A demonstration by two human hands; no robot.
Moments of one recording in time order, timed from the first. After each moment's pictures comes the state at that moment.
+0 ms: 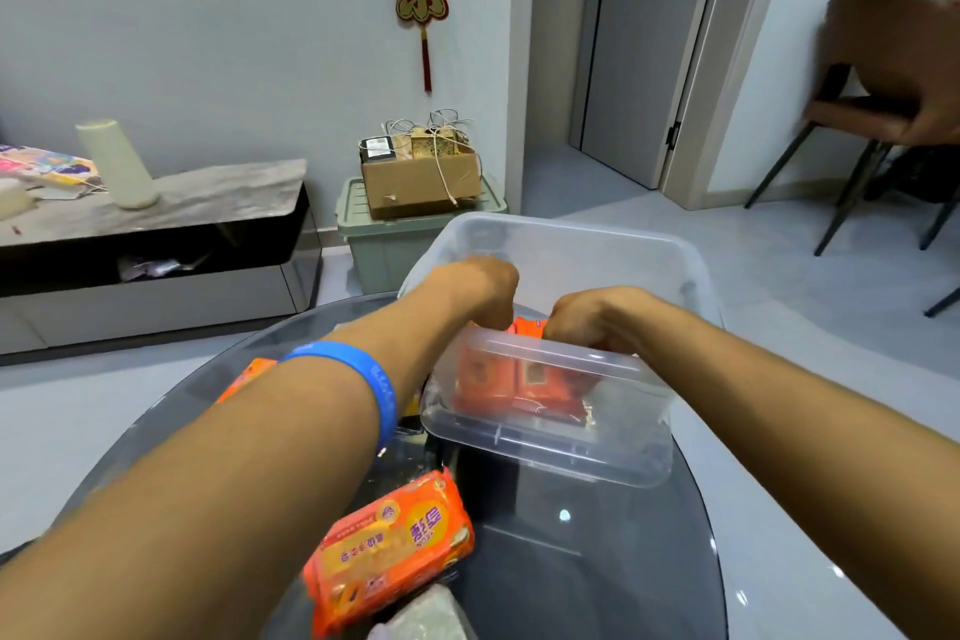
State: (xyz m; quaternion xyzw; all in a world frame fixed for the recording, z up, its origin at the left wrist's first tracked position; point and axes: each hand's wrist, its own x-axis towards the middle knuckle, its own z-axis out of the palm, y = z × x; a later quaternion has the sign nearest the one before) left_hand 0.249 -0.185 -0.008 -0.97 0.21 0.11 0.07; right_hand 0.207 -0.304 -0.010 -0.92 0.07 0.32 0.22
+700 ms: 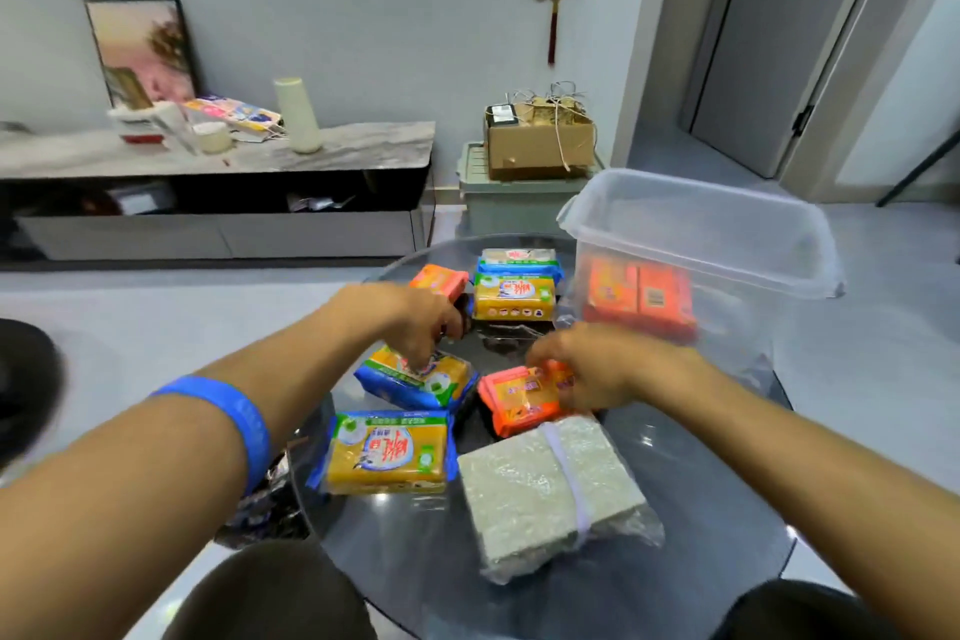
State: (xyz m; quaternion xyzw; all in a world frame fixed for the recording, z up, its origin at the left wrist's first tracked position) left_hand 0.088 0.043 -0.018 -0.95 0.15 0.24 0.12; right_hand 0.070 -0.189 -0.045 -0.93 -0.35 0.14 -0.01
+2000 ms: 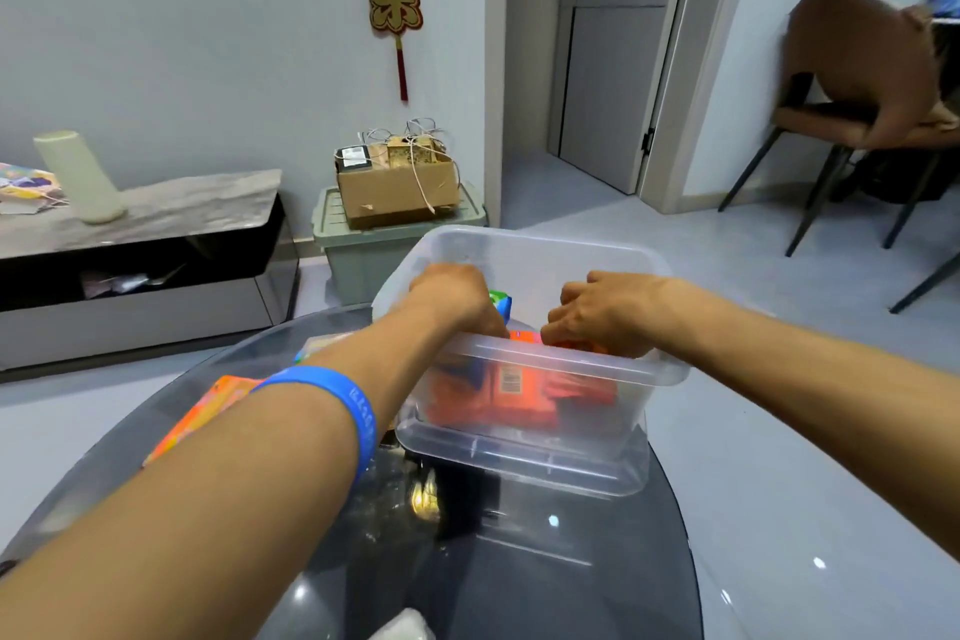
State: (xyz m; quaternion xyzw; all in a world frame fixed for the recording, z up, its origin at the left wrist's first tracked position) left_hand 0.246 -0.188 -0.009 -0.99 0.10 0.08 -0.02; right_hand 0.221 -0.371 -0.010 -0.89 -0.31 0.14 -0.32
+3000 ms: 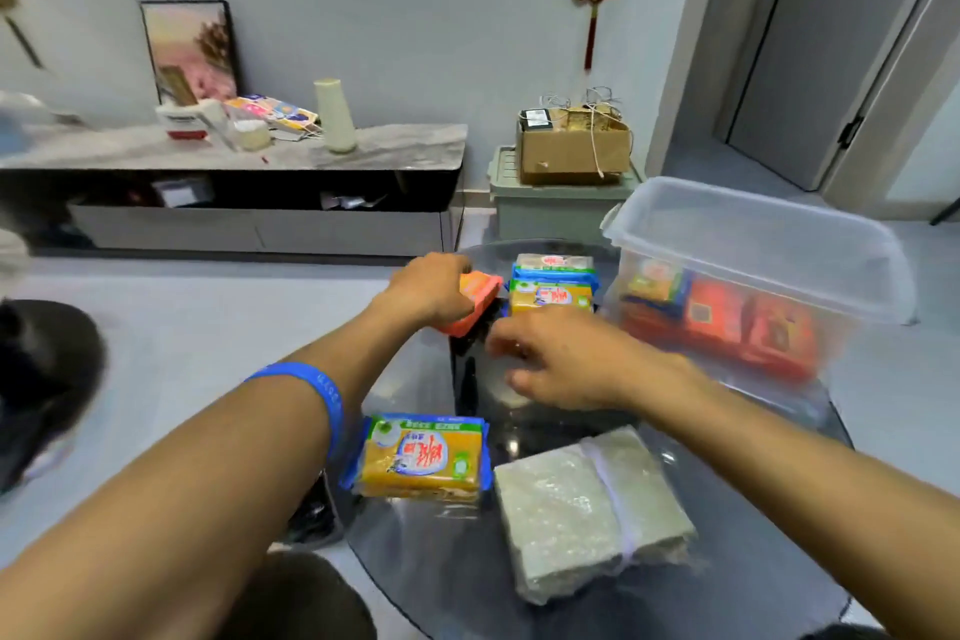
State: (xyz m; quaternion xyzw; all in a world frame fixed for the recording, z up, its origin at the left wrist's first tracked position) left_hand 0.127 0.071 -0.045 -1.00 -0.01 0.01 -0.08; right_hand 0.050 -0.127 -0.016 -0.91 -0.41 0.03 0.11
